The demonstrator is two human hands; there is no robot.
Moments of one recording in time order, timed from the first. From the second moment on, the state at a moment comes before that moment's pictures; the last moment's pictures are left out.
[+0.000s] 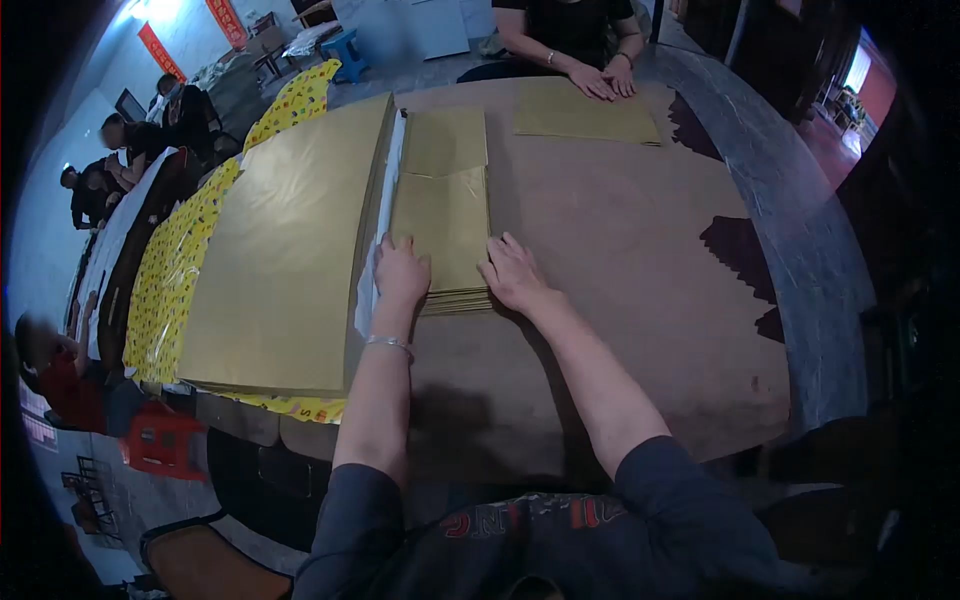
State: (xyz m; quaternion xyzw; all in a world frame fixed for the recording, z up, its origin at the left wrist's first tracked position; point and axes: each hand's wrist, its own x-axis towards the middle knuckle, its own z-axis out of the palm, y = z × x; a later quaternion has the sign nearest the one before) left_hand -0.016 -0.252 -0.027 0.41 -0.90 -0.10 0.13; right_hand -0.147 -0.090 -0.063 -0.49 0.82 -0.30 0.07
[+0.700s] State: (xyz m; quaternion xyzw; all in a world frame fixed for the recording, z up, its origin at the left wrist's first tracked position) left_hand -0.034 -0.229 -0.025 0.40 -0.92 0.00 0.01; right_hand -0.141 -0.010 -0.078 -0.50 0.84 -0.21 0.04
